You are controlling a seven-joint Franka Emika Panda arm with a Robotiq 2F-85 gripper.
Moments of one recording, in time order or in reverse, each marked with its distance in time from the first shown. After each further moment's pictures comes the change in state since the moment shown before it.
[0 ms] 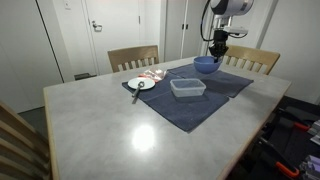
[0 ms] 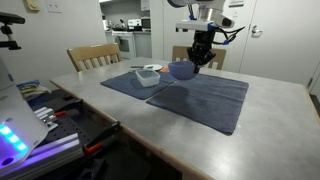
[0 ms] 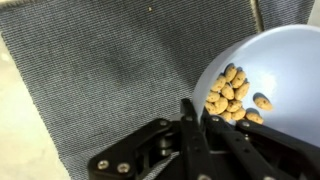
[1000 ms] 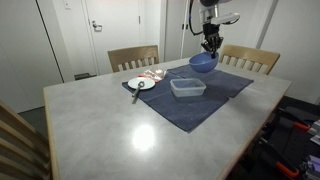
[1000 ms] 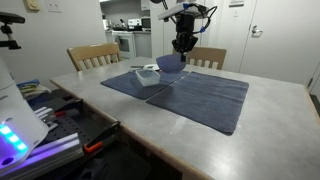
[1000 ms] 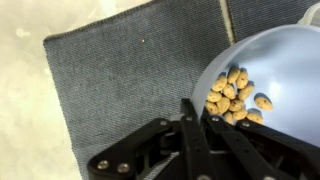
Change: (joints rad) arm 0.205 -0.077 -0.018 0.000 -0.274 -0.177 0.326
